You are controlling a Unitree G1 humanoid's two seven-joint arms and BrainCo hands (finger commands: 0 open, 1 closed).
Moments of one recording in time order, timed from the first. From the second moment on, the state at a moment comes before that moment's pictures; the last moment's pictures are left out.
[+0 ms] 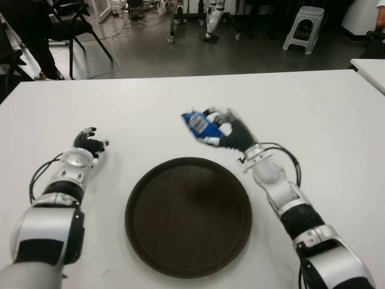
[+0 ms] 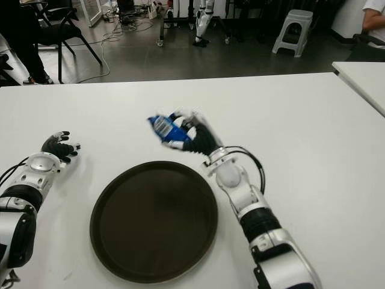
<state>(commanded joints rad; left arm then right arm) -0.76 0.34 0.01 1.32 0.19 0.00 0.07 -0.48 -0.07 0.26 0.57 -0.26 -0.54 0.06</state>
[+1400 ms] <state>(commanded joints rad) -0.76 0.34 0.01 1.32 0.19 0.00 0.07 -0.41 -0.06 0.45 0.34 -0.30 -0.33 0.36</state>
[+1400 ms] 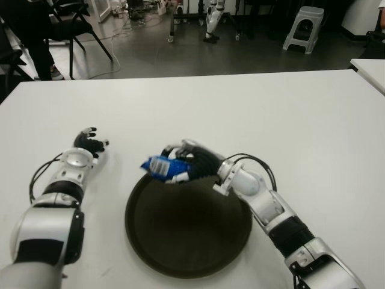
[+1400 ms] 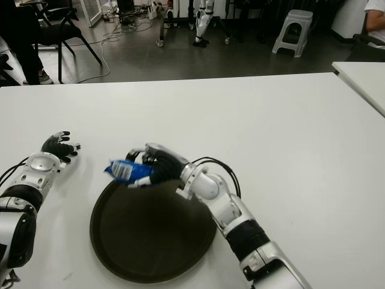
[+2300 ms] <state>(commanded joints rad) -0.76 0.33 0.03 1.32 0.18 -0.01 0.05 -0.38 -0.10 0.47 0.33 -0.34 -0.35 0.39</state>
